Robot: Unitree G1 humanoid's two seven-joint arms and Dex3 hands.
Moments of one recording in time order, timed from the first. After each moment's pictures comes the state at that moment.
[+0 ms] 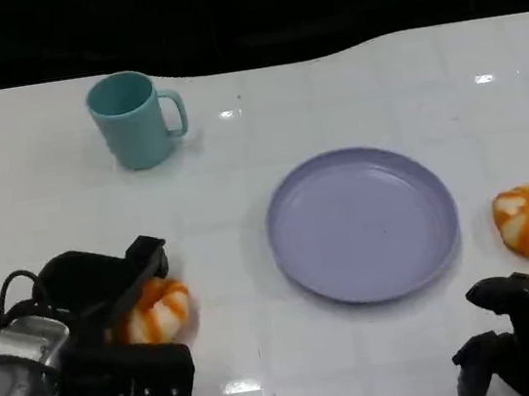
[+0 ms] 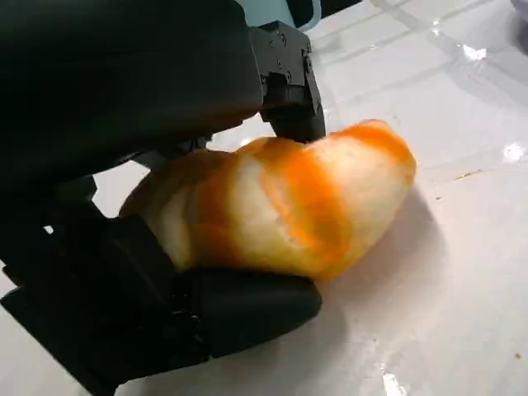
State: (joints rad) left arm -0.57 0.43 -0.57 0.89 0.91 -0.29 0.17; right arm 0.13 0.07 -0.19 0.17 0.63 0.05 0.75
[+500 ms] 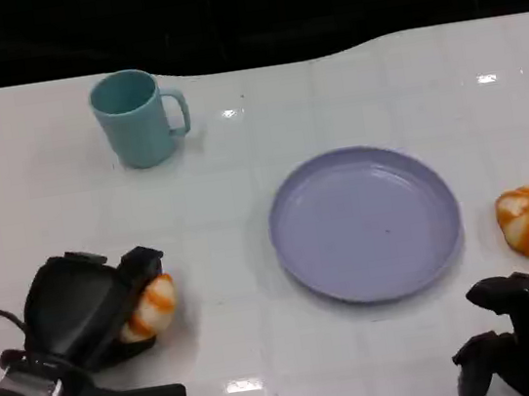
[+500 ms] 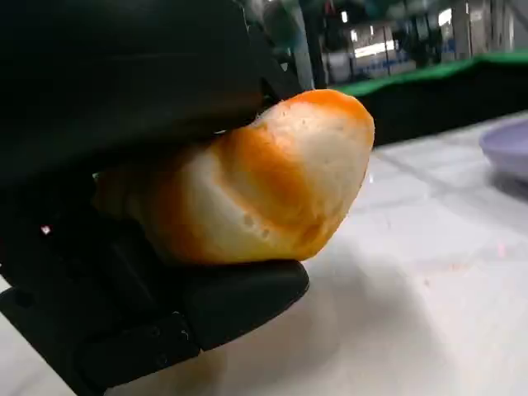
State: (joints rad) left arm -0.60 0.37 -0.66 1.19 0.98 -0.43 0.93; right arm 0.13 0.07 -0.19 0.17 0.63 0.05 0.75
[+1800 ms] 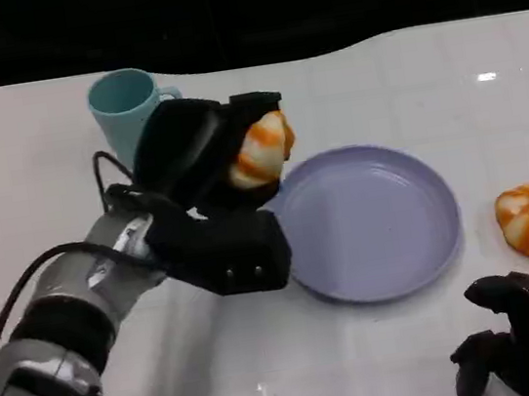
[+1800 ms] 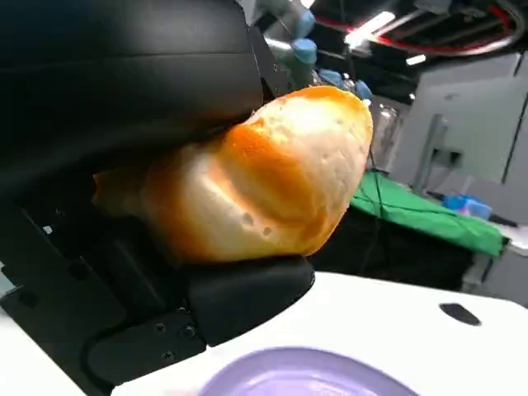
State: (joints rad) left arm -0.87 0.15 -0.48 1.05 0.68 -0.62 0.46; right arm 0.09 0.07 -0.20 0.24 0.63 0.04 0.78
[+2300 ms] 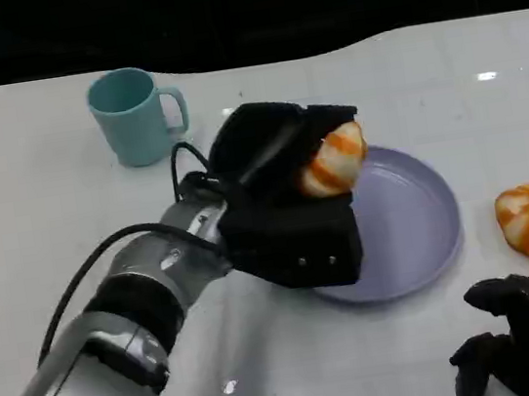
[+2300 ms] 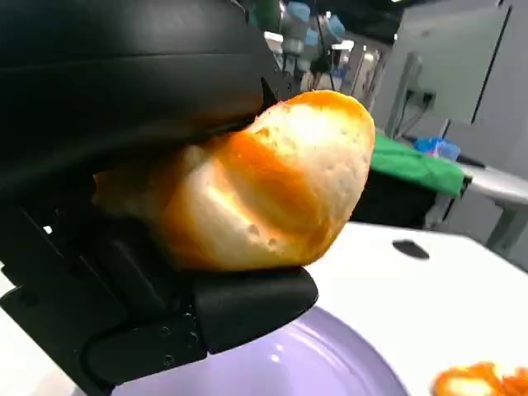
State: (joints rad) left arm -0.95 -0.01 -0.54 1.18 0.69 -0.57 0.38; right arm 0.10 0.07 -0.19 0.24 0.63 0.03 0.78
